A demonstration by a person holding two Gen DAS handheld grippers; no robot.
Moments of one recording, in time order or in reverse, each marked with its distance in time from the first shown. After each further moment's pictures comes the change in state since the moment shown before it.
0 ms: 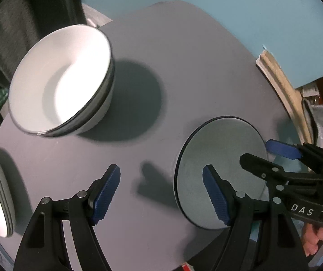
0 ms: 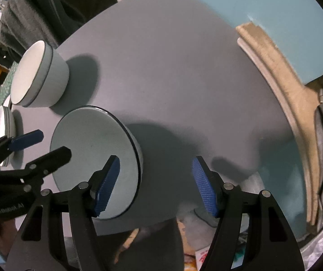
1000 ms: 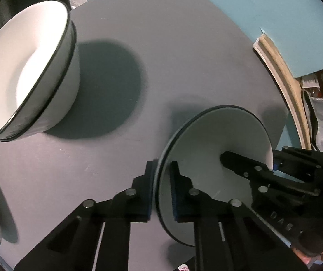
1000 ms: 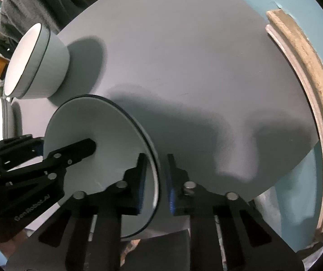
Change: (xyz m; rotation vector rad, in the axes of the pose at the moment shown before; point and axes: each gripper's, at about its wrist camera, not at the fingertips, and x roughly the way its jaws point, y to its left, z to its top) left arm 0.029 -0.020 -0.002 0.007 0.088 -0.091; right arm 0.023 0.009 -0.007 -0.031 0.066 0.043
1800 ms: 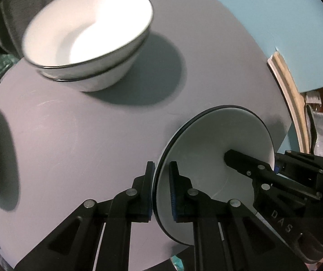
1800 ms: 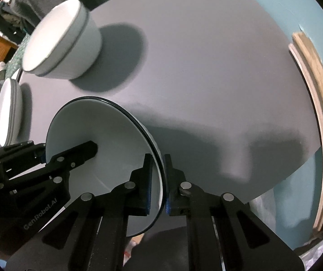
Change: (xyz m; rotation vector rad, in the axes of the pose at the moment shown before) left arm -0.018 0.030 -0.051 -0.162 -0.046 0.023; right arm -0.002 0.049 0.001 -0.084 0.016 -0.018
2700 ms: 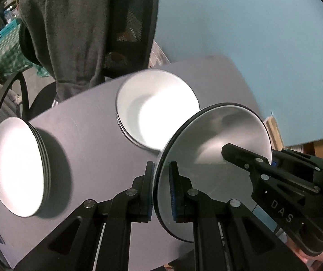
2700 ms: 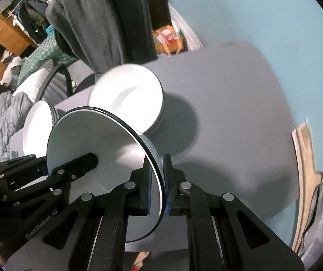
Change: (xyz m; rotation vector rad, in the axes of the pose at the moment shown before) left arm -0.110 0.068 0.045 -0.133 -0.187 -0.008; right arm -0.062 0.079 0.049 -0.144 -0.142 0.002
